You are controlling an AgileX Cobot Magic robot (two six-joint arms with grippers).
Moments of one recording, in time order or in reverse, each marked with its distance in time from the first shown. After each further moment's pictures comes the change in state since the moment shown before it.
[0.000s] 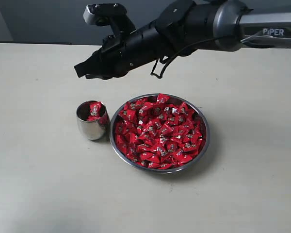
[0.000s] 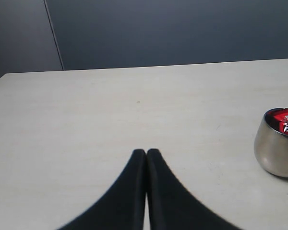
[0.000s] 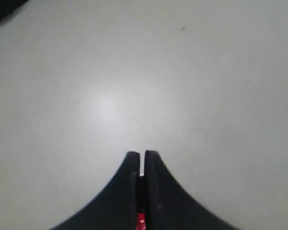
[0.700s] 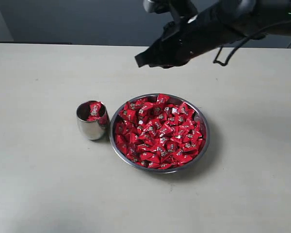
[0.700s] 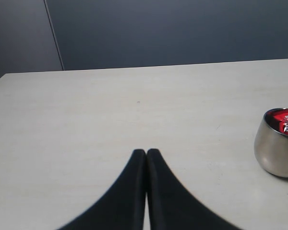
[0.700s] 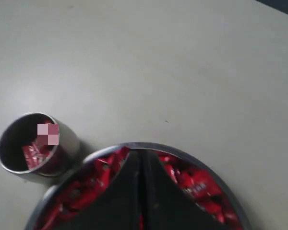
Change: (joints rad) left arm 0.000 0.000 0.000 0.000 0.000 0.000; right arm -0.150 -0.266 0.252 -0.431 -0.076 0.325
